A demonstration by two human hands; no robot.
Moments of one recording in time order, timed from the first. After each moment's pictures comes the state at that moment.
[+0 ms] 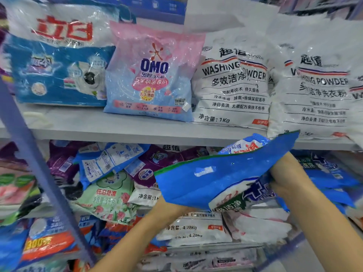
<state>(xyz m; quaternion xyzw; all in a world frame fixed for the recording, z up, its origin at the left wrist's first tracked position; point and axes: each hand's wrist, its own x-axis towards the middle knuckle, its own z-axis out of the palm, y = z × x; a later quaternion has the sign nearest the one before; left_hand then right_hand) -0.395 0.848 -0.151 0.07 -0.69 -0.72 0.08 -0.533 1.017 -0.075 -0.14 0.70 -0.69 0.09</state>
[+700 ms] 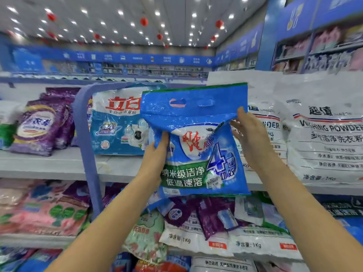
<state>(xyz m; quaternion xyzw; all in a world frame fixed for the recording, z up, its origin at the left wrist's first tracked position) -0.398 0.755 0.016 0.19 -0.59 -0.71 0.33 -0.505 0.918 0.064 -0.32 0.56 -0.76 0.06</state>
